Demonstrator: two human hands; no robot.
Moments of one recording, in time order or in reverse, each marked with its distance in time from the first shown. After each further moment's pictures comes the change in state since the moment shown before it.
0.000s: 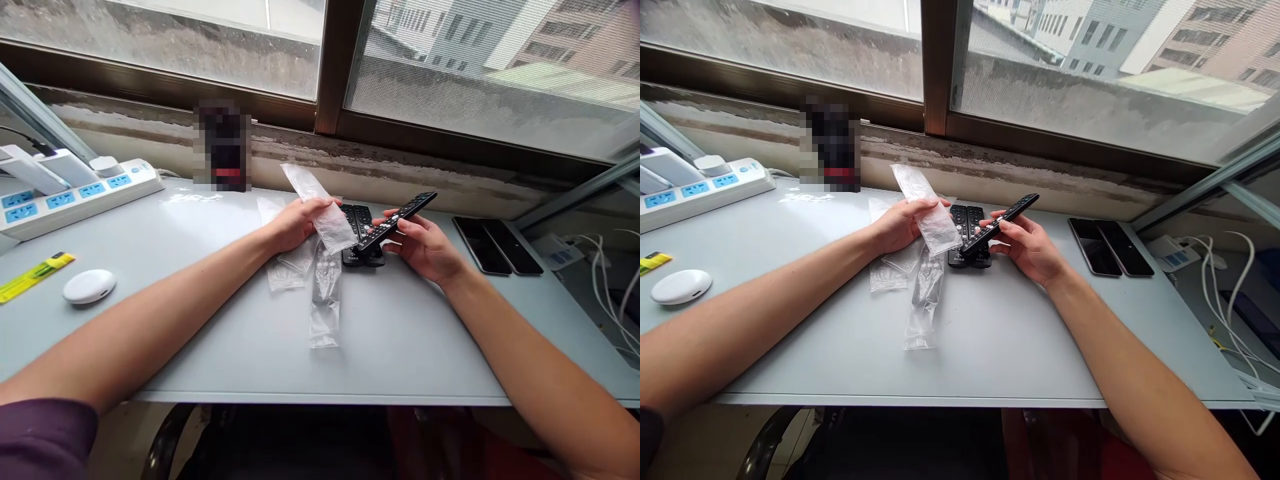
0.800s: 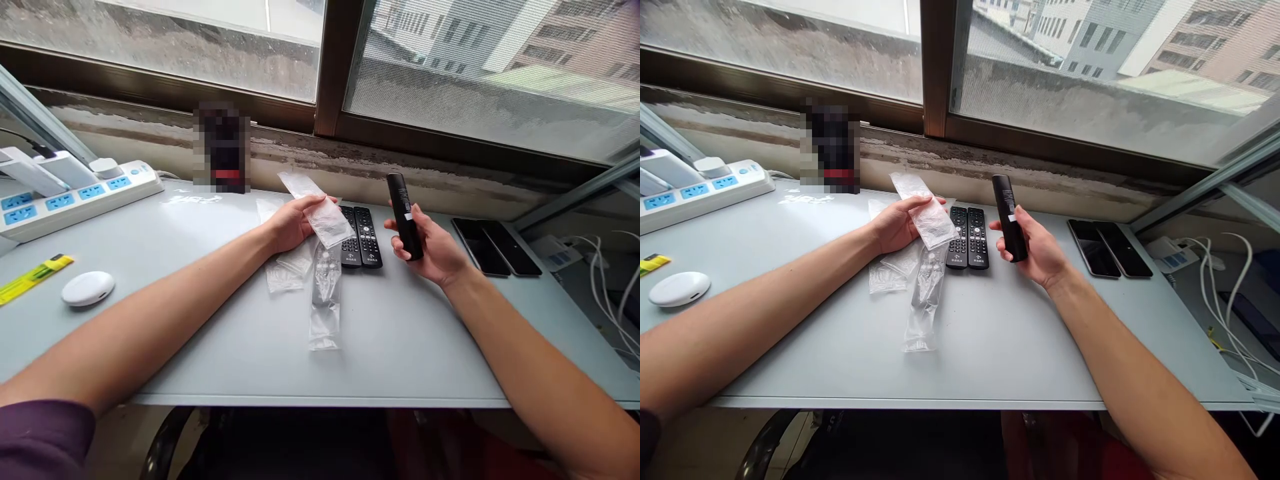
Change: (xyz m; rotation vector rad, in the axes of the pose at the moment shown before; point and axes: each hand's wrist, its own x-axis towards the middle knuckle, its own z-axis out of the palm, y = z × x) left_hand 0.008 0.002 -0.008 -0.108 0.046 -0.074; right_hand 0.005 -0.005 -0.003 0.099 0.094 0.081
